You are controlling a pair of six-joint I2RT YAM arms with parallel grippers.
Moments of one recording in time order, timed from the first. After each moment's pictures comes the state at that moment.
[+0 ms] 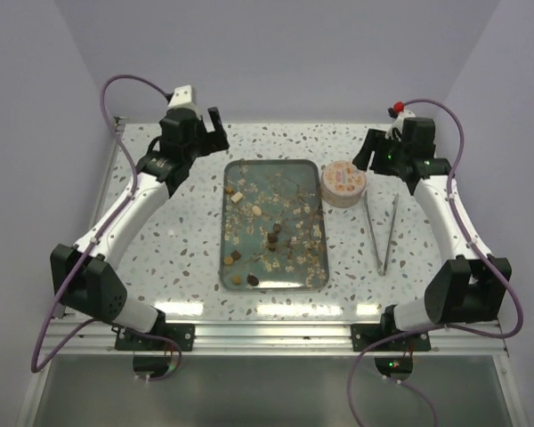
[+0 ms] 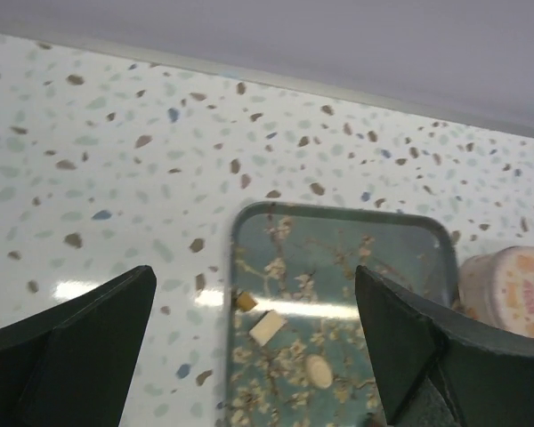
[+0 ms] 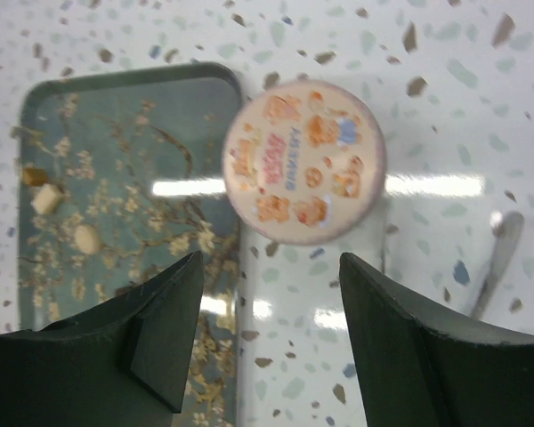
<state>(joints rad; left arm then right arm) -0.38 1.51 1.40 -0.26 -0.23 -0.41 0.02 1.45 1.33 -0.49 -0.25 0.23</state>
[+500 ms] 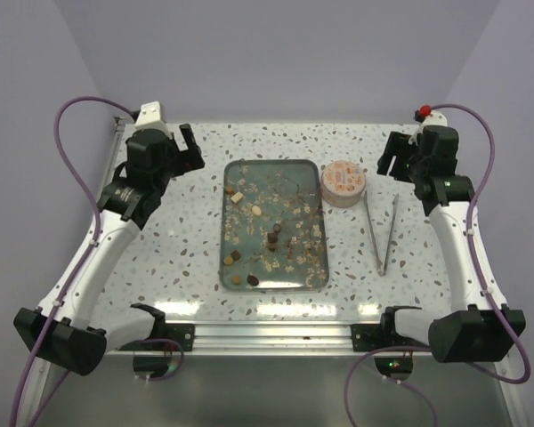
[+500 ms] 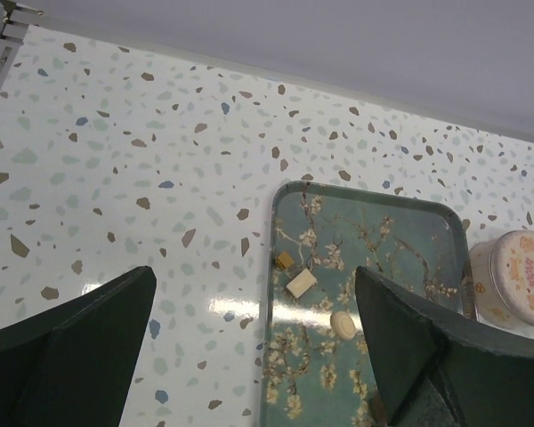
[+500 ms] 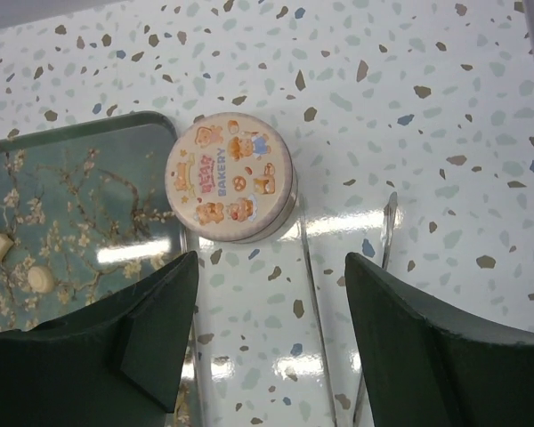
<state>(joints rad) -0.33 1.17 1.25 -0.46 -0.31 -0.38 0.00 1.22 1.28 -0.60 0.02 0.20</state>
